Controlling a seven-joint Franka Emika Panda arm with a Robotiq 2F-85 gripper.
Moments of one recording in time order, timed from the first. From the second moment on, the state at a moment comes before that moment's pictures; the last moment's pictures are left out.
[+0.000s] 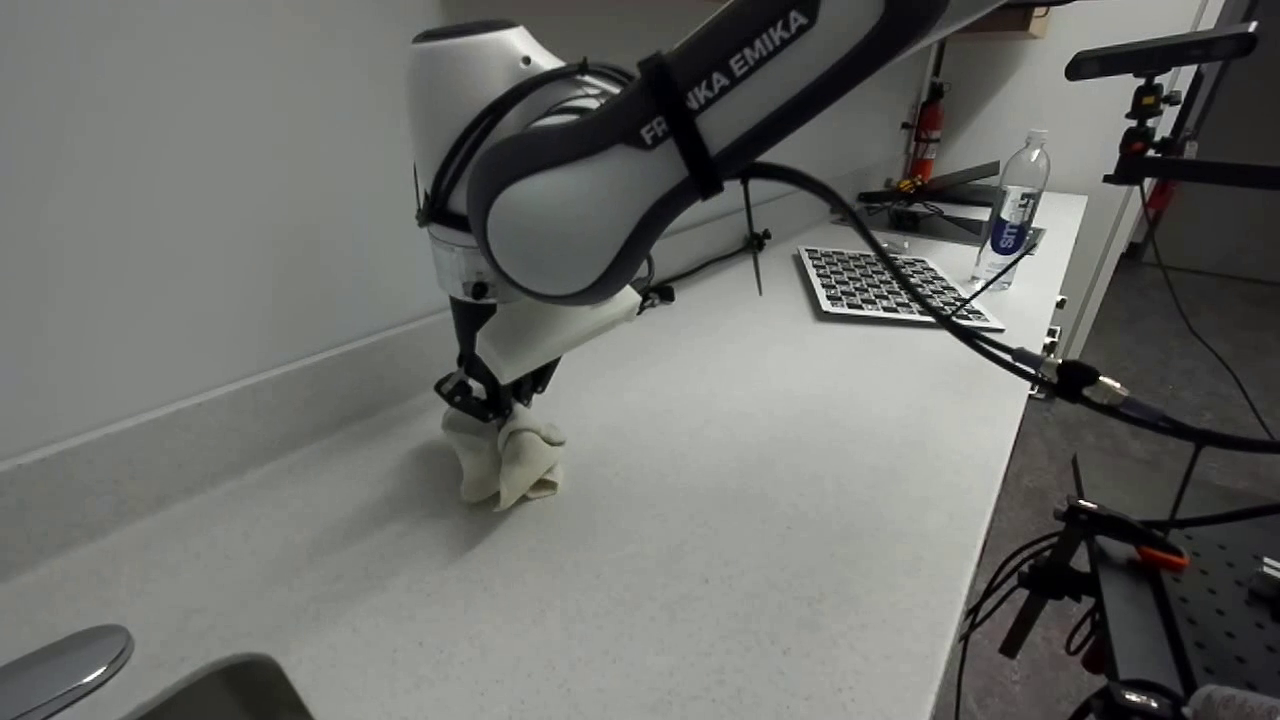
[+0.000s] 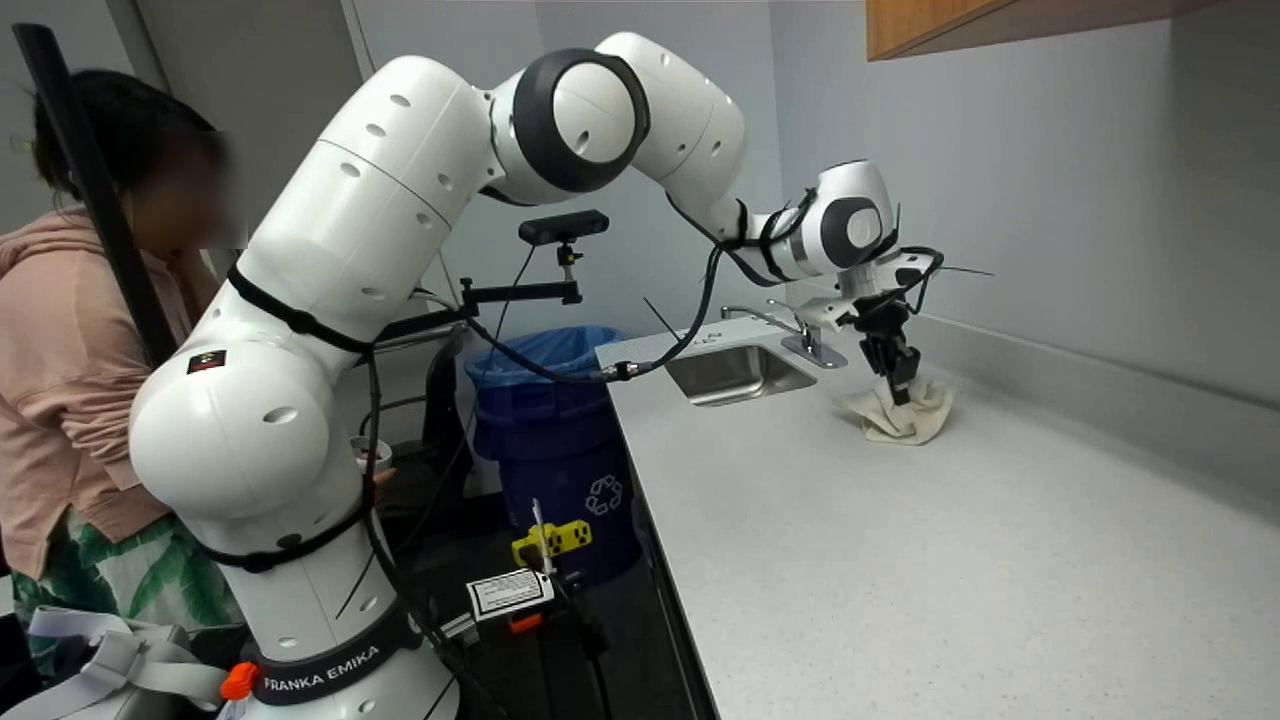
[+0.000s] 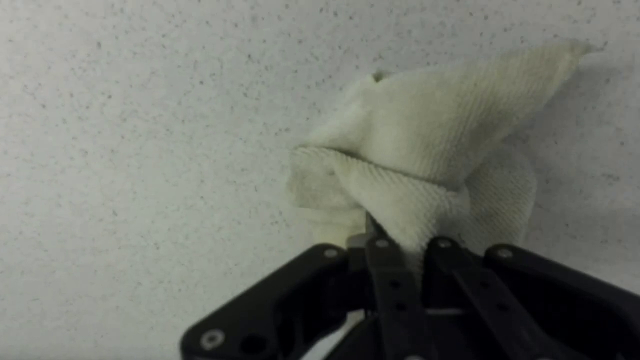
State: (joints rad) arm 0.28 0.80 -0.03 -1.37 -0.19 2.29 0.60
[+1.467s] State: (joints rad) arm 0.28 0.57 0.09 -1.83 -0.04 2.34 0.44
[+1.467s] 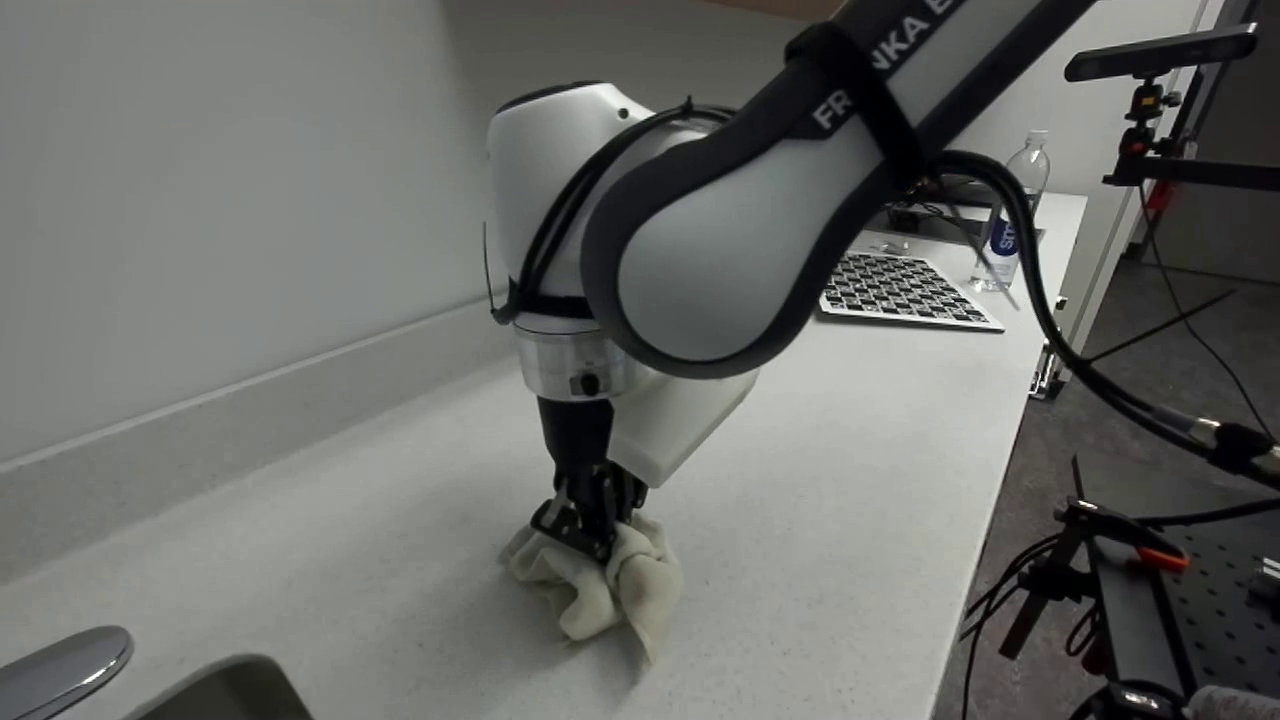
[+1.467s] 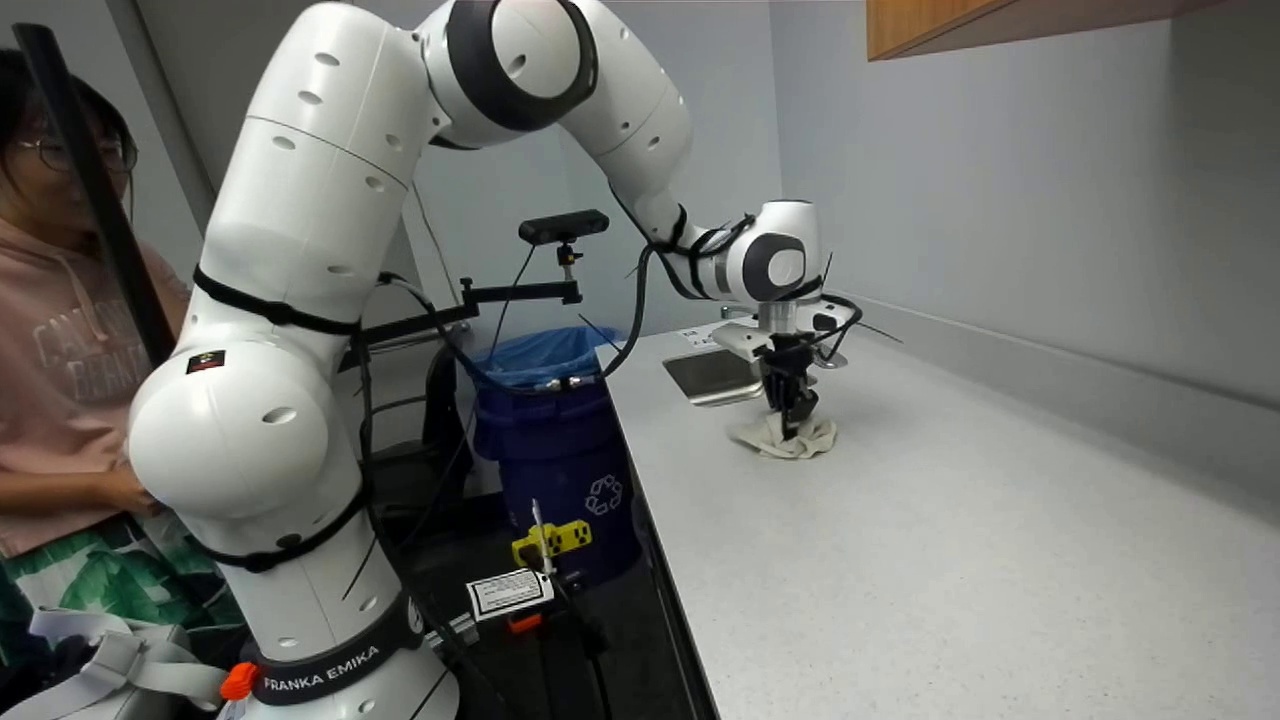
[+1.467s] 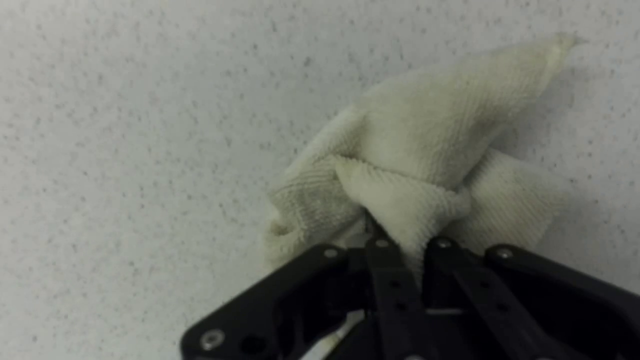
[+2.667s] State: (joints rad) arm 0.21 0.30 0.07 -2.23 0.04 2.40 0.32
